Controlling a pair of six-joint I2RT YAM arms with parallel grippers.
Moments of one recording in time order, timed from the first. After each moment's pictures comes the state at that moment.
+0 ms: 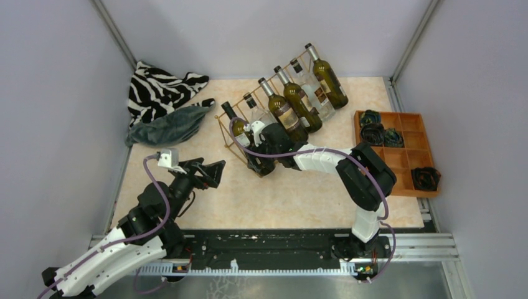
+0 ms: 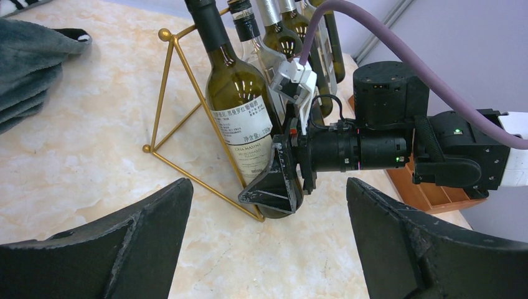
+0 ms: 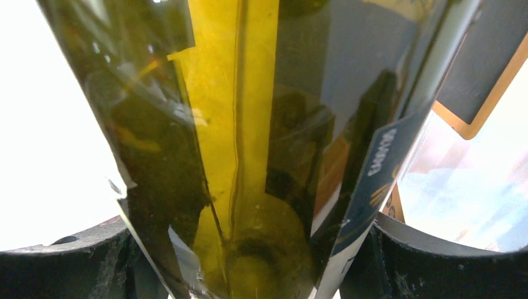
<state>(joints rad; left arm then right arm) -0.94 0.33 0.48 -0.15 -0.54 -0.46 0.79 1.80 1.07 0.04 -0.16 0.04</state>
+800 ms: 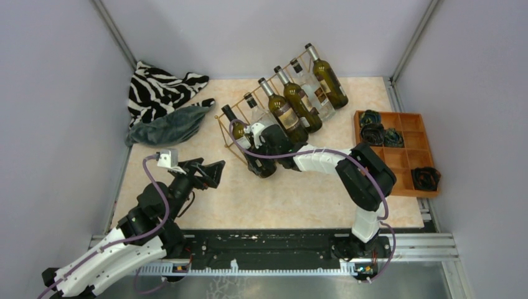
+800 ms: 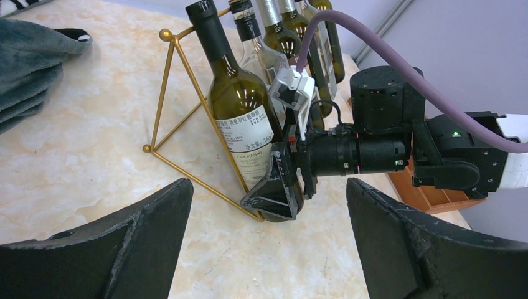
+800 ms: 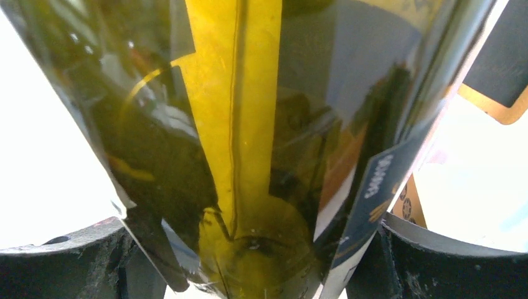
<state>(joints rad) -0.94 0.33 0.48 -0.16 -0.54 -0.46 0.80 1.80 1.07 0.02 -0.16 0.04</state>
